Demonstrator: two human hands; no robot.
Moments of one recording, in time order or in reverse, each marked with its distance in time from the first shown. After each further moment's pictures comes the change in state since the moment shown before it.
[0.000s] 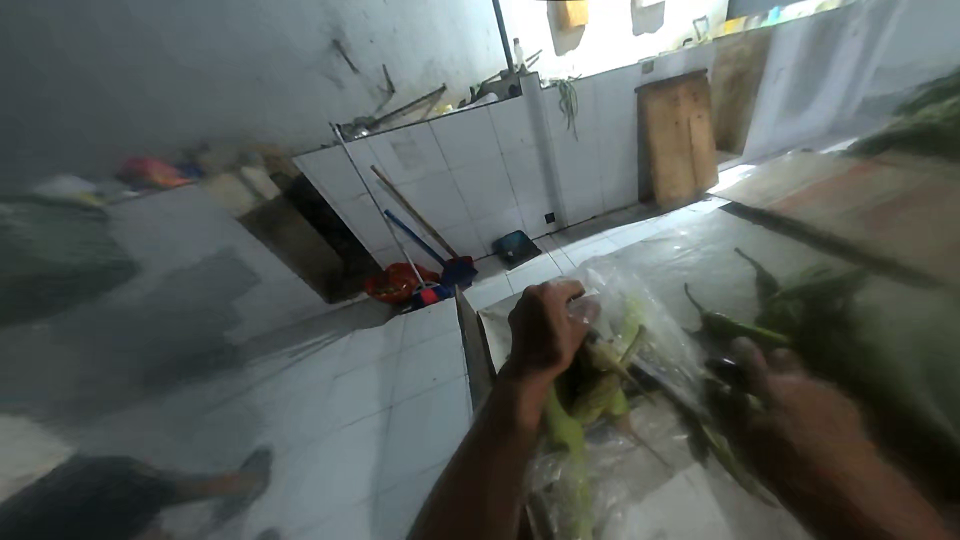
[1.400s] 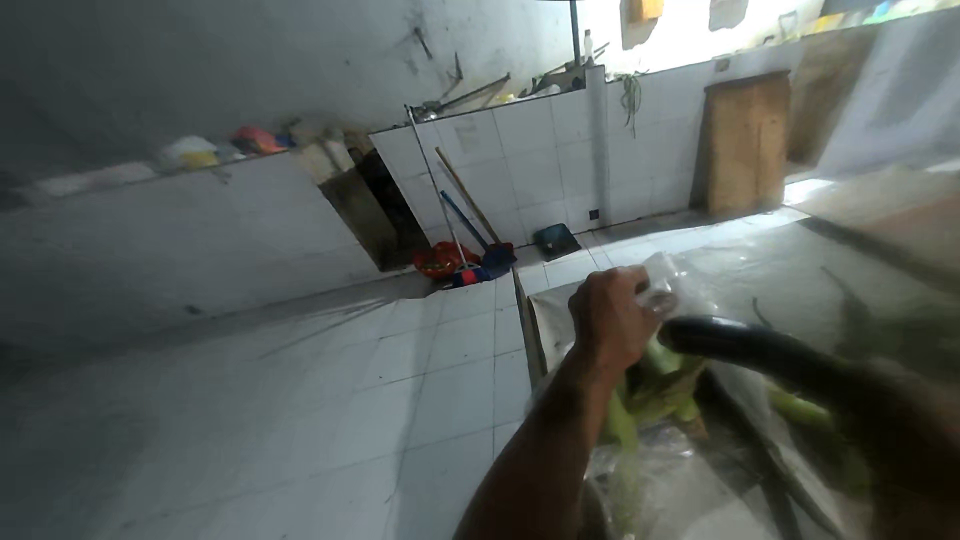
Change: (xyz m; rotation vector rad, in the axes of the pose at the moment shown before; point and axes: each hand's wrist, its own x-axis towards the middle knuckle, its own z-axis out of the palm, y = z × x) left_hand 0.000 0.006 -0.007 -0.046 0.066 -0.079; right_hand -0.033 -0.033 -0.037 0.258 0.481 -0.214
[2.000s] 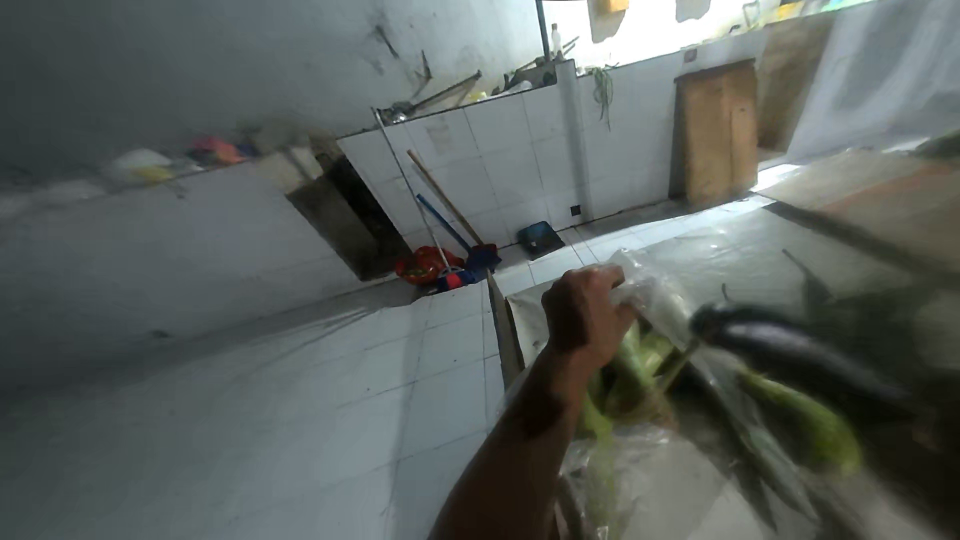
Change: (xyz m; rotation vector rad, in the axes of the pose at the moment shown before) left_hand -0.004 0.003 0.003 0.071 0.026 0.102; right_hand -0.016 0.038 -0.021 0.787 -0.009 0.243
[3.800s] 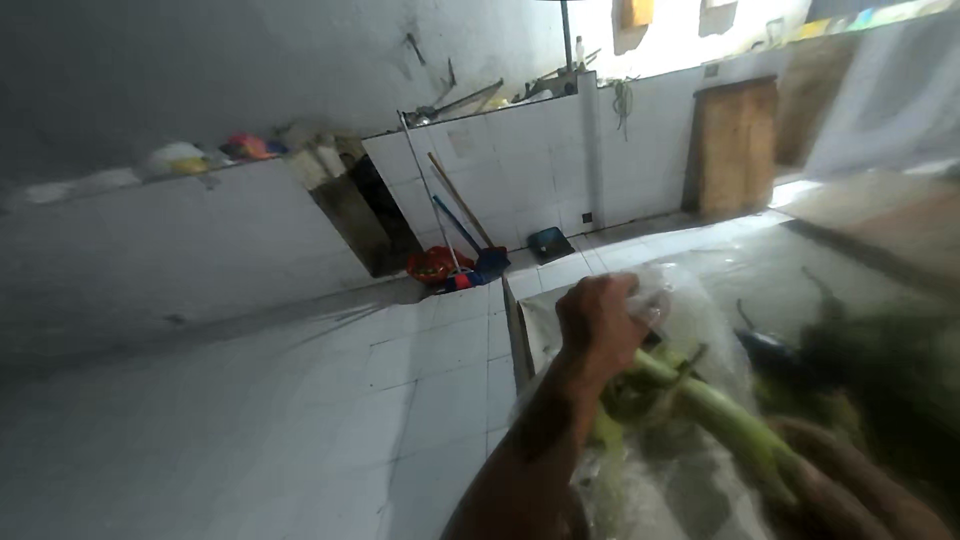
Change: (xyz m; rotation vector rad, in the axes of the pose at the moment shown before) left_hand -0.001 0.003 -0.007 0.002 -0.025 -0.047; right_hand -0.030 -0.029 0.069 0.407 -0.102 0.329
